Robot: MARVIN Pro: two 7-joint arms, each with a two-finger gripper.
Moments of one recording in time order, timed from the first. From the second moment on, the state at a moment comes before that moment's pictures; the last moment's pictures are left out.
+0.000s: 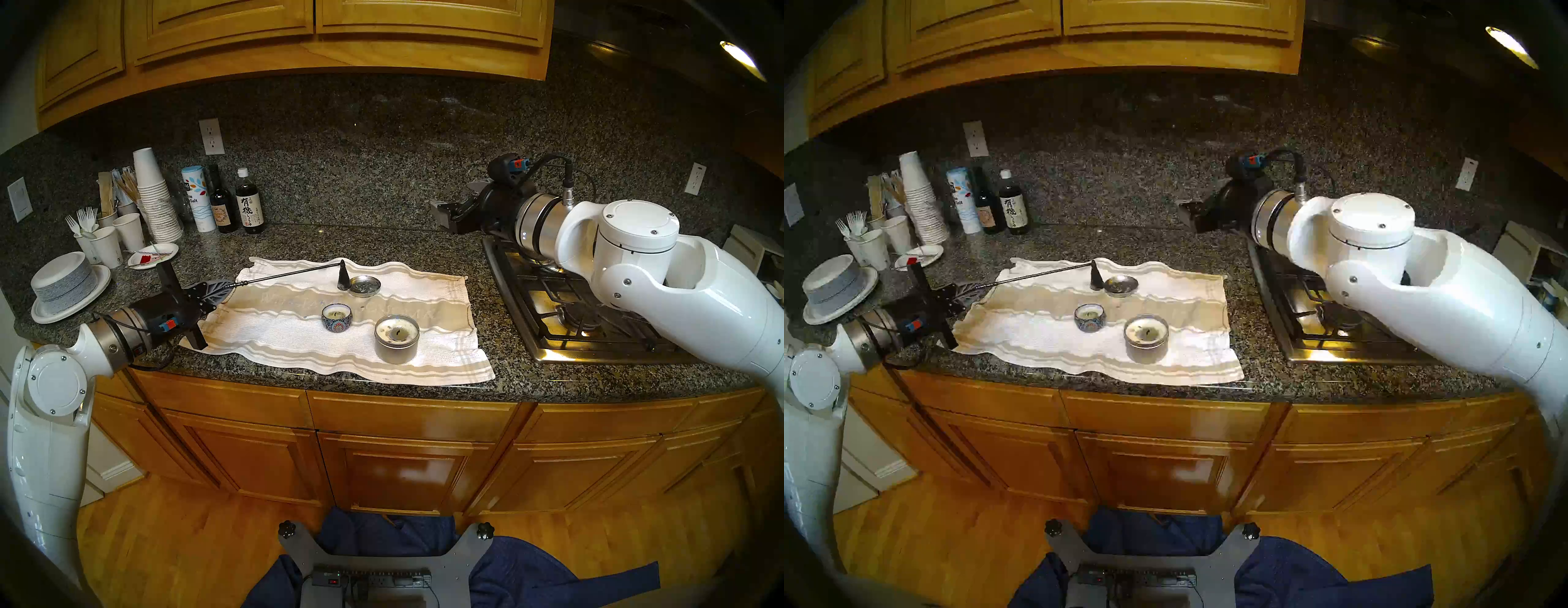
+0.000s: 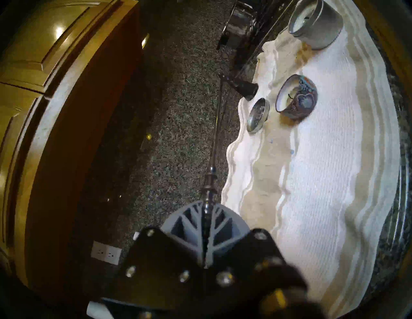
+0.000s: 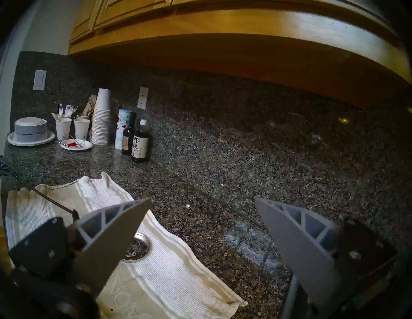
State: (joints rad) left arm 1.81 -1.00 -2.07 -1.94 0.34 -0.42 -0.72; right arm -0.42 -0.40 0.40 -2.09 1.22 0.27 -0.31
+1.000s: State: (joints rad) left arm 1.60 -0.97 -1.85 -1.79 0.47 -0.31 -0.69; right arm -0.42 -0.39 0.40 -2.09 1.23 0.26 -0.31
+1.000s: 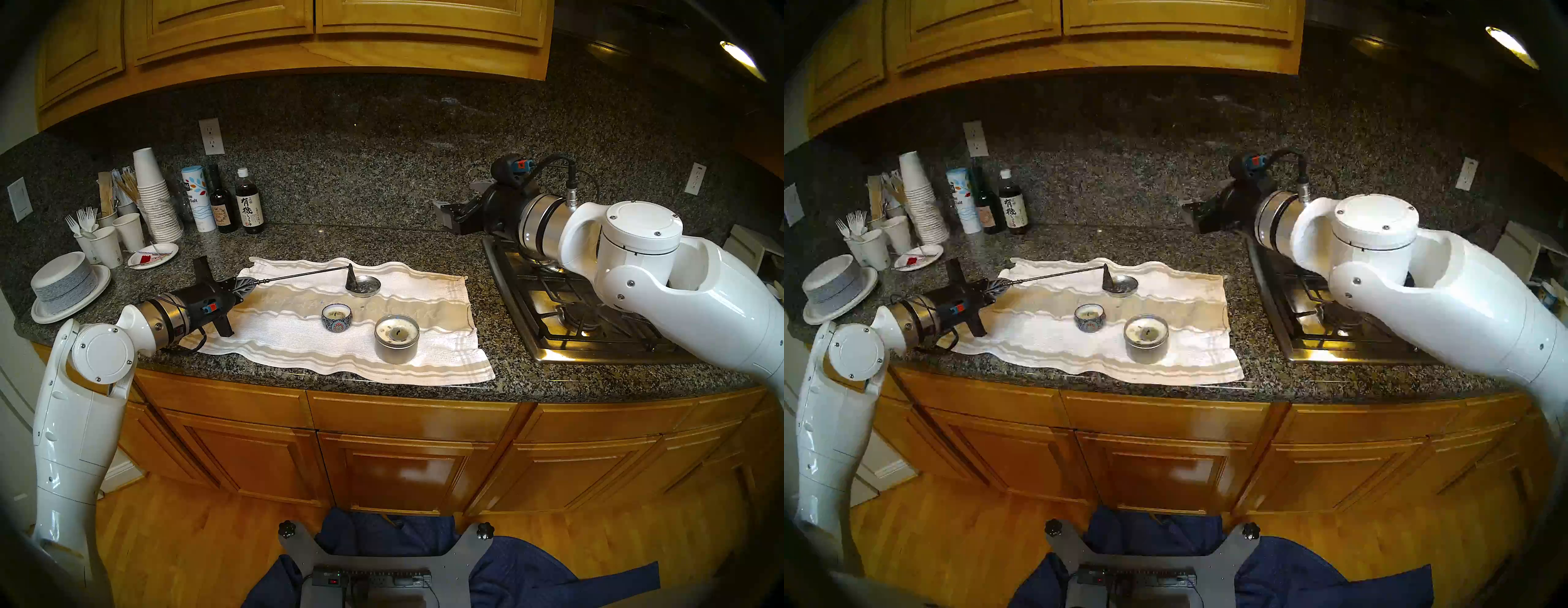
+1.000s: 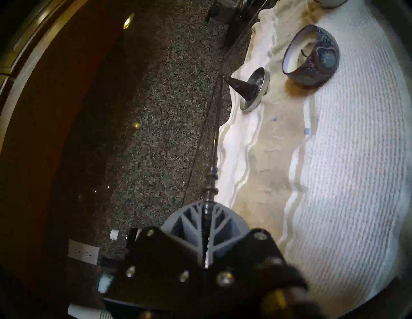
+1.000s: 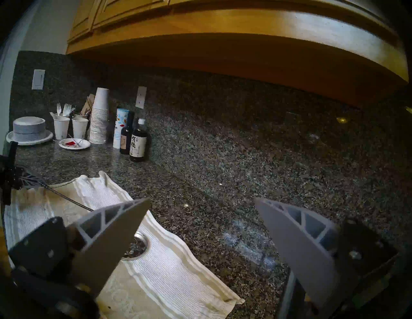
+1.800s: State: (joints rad) left arm 1.50 -0.96 -1.75 -1.72 0.48 -0.26 -0.69; right arm -0.42 -0.38 0.39 -2.09 1.23 0.25 -0.32
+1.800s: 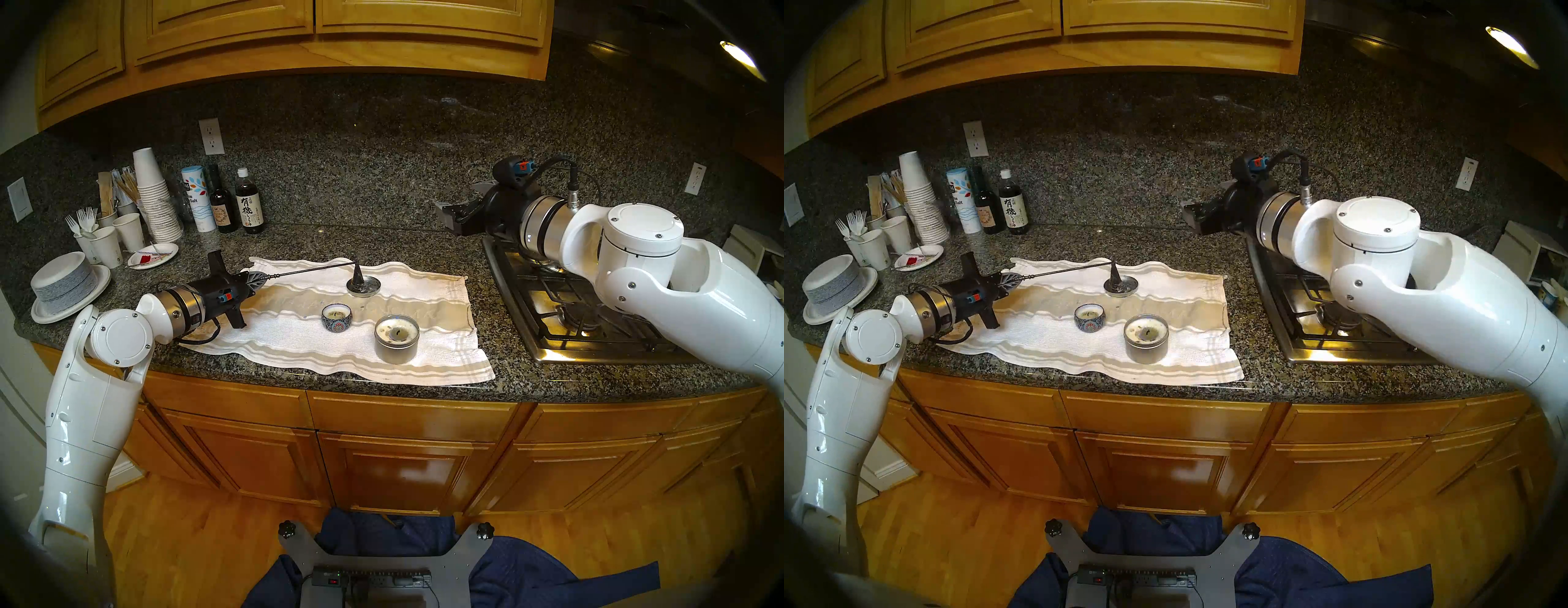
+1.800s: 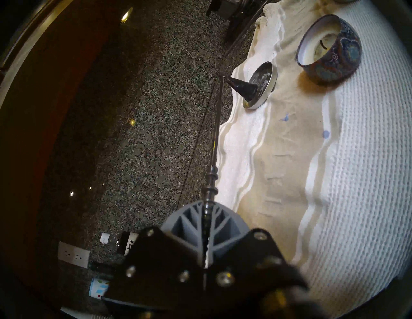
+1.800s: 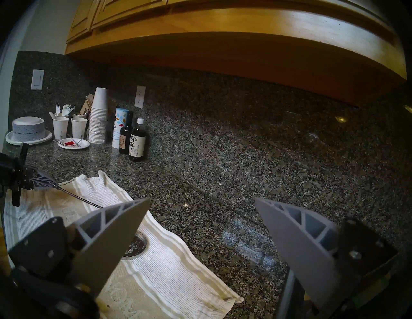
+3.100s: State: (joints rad) left arm 1.43 -0.92 -1.72 -1.71 0.45 -0.24 -0.86; right arm -0.42 -0.37 0.39 -2.10 1.23 0.24 -0.32
